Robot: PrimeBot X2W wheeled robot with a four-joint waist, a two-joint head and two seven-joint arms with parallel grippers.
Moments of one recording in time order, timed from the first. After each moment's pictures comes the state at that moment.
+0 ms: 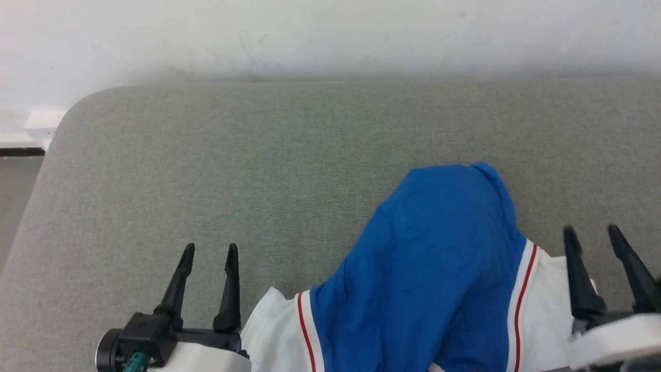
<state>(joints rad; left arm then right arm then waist) 0.10 0.05 -0.07 -0.07 -0.17 -0.03 -0.26 0.12 -0.05 -0.13 -0.28 0.15 0.13 0.08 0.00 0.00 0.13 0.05</state>
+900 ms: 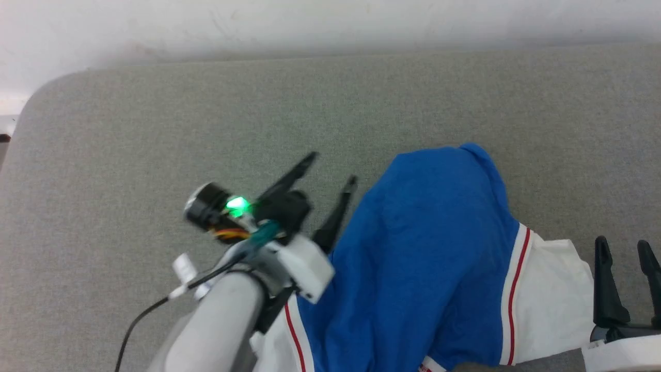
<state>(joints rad) -0.32 0.16 -0.38 0.01 -0.05 -0.12 0.03 0.18 -0.05 -0.22 -0.17 0.27 0.13 -0.13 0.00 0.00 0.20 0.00</state>
